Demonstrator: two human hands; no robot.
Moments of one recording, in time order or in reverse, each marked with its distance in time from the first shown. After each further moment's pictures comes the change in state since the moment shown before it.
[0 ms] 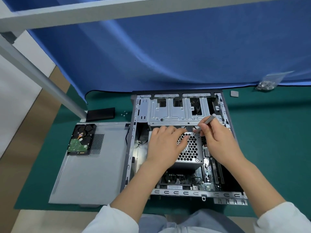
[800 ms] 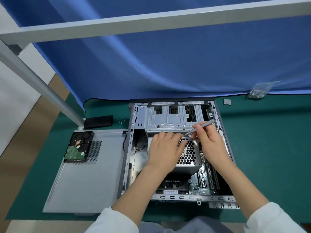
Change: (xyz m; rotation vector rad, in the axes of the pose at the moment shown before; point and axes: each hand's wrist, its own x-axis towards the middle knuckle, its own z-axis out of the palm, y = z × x) left_hand 0.002 0.010 0.004 0.066 -0.045 0.016; right_hand 0.003 0.006 0.012 0.430 0.122 0.149
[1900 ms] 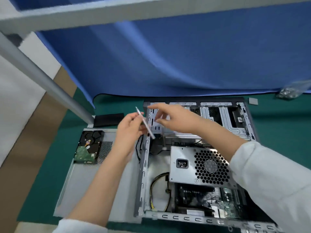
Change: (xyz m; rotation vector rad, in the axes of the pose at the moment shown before) left_hand 0.028 -0.130 -0.064 -1.414 0.259 -0.682; right_hand 0.115 -0.056 0.126 -0.646 -0.722 -0.244
